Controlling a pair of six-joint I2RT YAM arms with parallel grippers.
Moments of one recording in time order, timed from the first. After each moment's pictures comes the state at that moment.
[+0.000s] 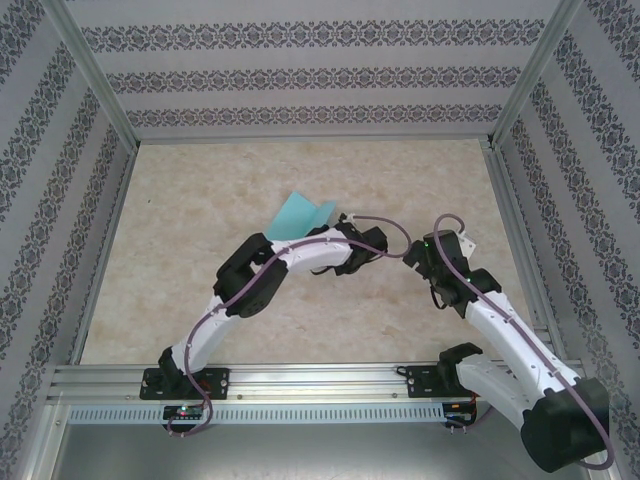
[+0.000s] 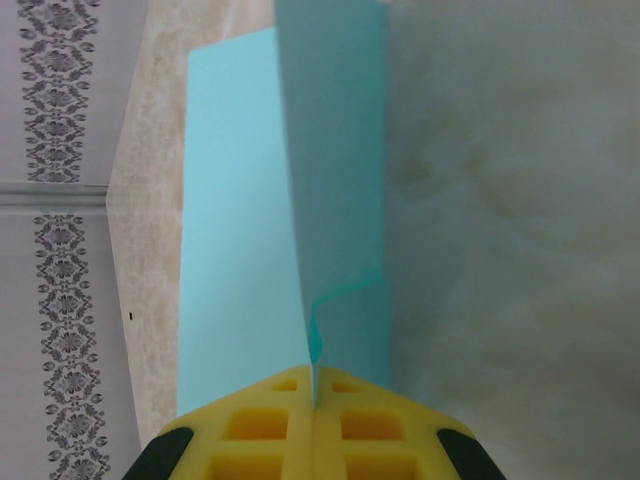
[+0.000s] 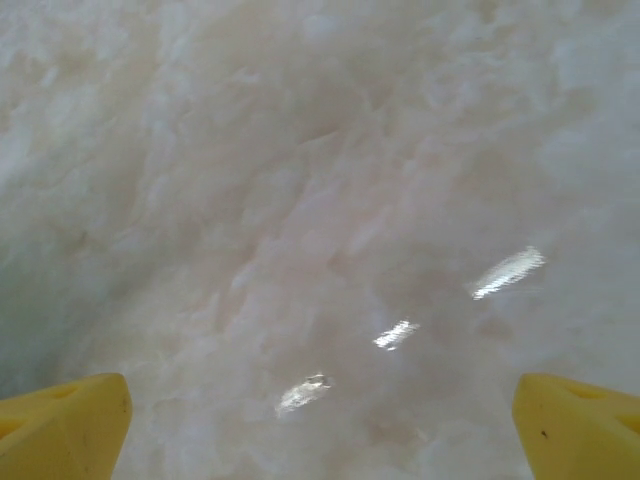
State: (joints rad) left arm -0.97 2.35 1.83 -1.08 -0.96 -0.32; right arm 0.30 0.89 0.59 -0.64 0.30 0.82
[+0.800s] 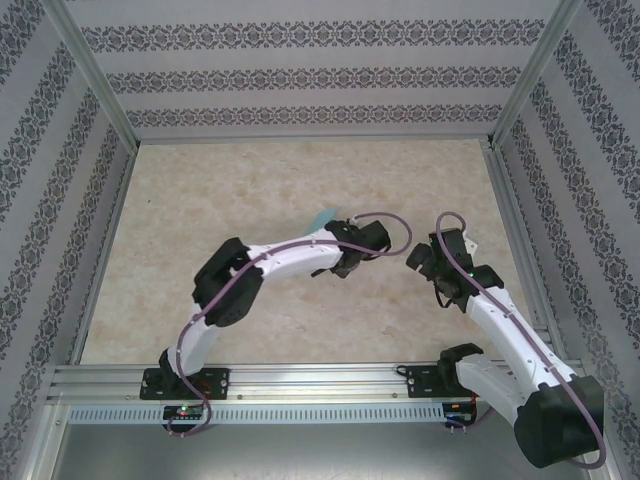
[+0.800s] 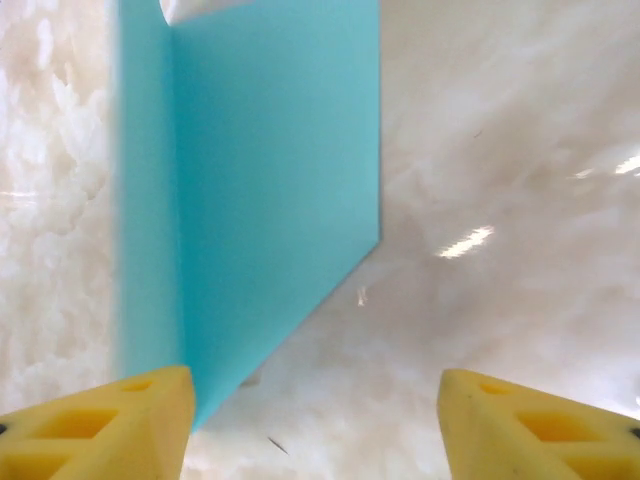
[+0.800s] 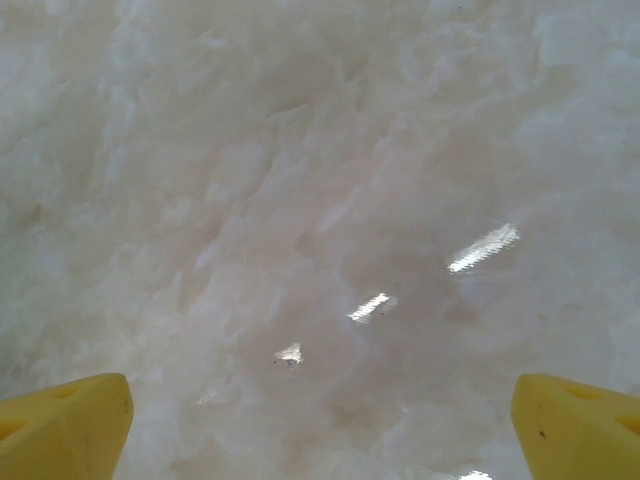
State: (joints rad) left arm -0.98 2.10 1.71 -0.96 -0.49 -0.37; right arm 0.25 0.94 0.62 -0.68 0.22 0.74
